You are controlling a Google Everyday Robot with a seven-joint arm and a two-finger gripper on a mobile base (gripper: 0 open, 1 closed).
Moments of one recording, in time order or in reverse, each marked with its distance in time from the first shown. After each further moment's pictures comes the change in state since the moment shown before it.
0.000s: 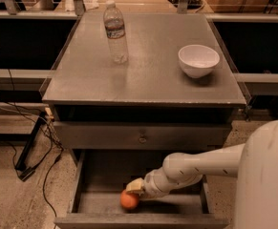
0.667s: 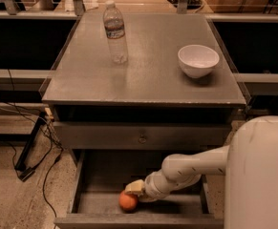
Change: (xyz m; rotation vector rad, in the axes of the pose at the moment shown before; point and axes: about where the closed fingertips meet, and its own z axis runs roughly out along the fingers) arm 0.003 -0.017 0.017 0.032 0.036 0.029
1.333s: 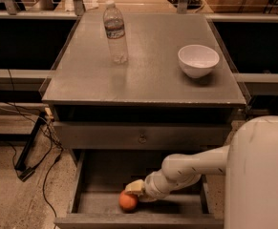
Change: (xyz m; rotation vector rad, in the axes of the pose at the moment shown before) arm 0.000 0.000 0.000 0.000 0.000 0.000
